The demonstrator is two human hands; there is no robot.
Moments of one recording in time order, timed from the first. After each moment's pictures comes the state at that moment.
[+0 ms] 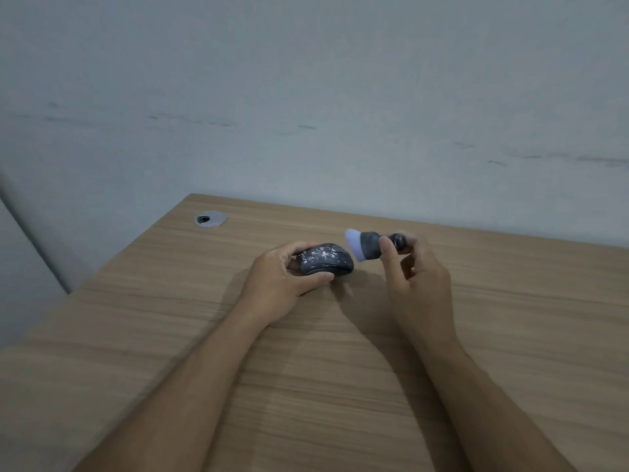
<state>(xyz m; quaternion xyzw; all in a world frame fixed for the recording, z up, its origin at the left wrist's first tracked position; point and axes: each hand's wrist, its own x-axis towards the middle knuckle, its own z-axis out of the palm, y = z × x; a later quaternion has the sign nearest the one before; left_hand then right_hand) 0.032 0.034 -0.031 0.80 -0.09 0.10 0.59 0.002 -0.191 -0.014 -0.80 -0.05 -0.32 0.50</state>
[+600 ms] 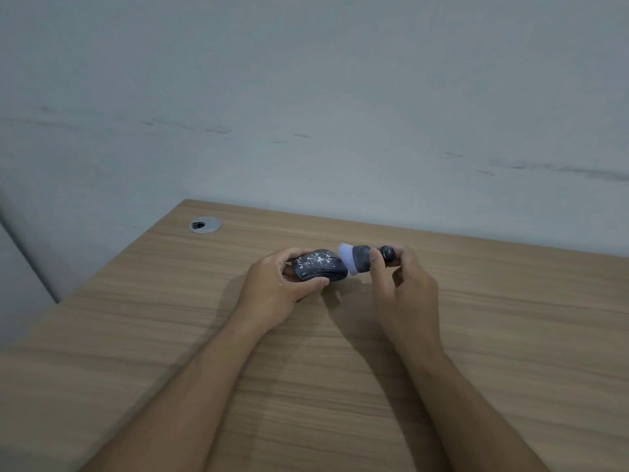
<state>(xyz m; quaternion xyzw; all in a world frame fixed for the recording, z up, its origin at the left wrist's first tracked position) 0.031 0.030 -0.032 0.80 -0.07 0.12 0.59 -0.002 -0.183 -0.017 -0.81 -0.02 -0.33 0.49</state>
